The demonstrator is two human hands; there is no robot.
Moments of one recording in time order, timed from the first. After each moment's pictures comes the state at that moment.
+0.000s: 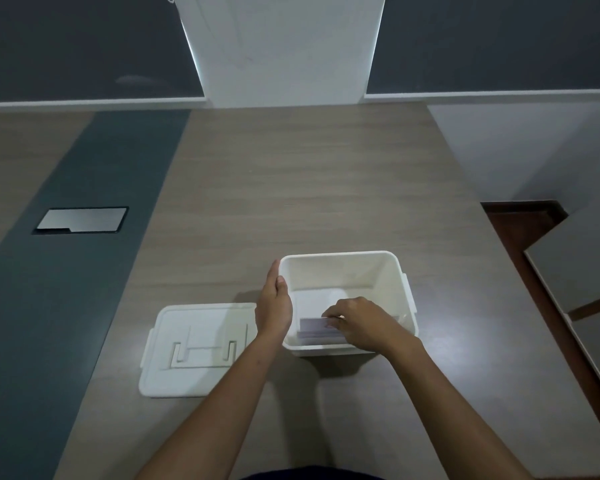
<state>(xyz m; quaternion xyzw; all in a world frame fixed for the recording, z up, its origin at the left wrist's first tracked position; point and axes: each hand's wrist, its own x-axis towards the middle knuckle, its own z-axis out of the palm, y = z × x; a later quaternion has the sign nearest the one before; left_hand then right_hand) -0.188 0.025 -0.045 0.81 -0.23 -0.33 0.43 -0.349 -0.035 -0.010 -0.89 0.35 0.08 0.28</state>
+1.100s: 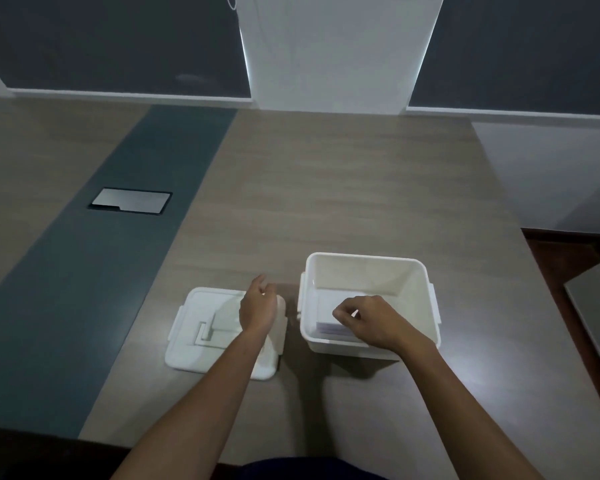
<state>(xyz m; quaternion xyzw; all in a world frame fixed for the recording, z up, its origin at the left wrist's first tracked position) -0.134 0.065 -0.068 0.86 -0.14 -0.27 0.42 -0.340 -0.032 -0.013 -0.86 0.36 0.02 0.35</state>
